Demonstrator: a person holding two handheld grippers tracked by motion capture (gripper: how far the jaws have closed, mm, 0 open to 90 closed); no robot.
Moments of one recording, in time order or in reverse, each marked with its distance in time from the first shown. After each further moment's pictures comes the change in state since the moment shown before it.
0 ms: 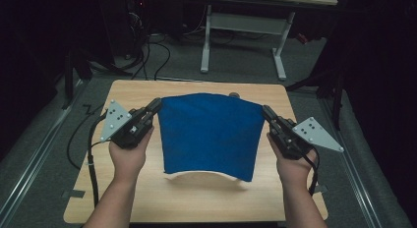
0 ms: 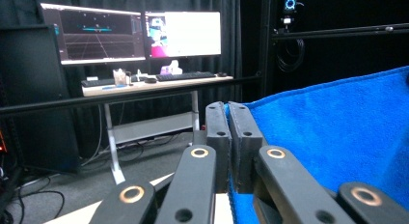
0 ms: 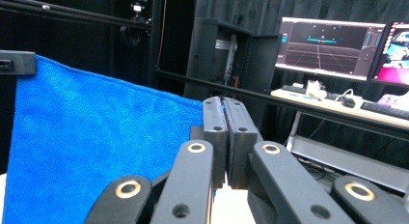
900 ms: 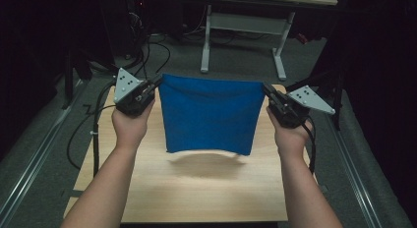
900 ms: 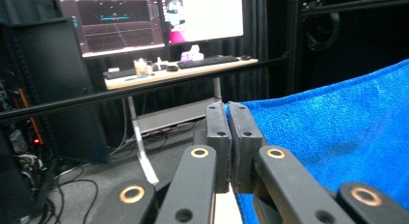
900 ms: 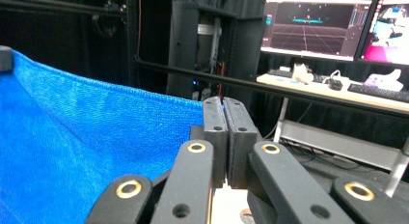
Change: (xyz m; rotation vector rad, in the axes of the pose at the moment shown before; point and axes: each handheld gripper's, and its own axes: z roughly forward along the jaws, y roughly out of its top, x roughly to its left) left arm 0.044 0.015 0.063 0.097 0.075 0.065; right arm -0.042 0.008 0.061 0.079 -0.056 0.038
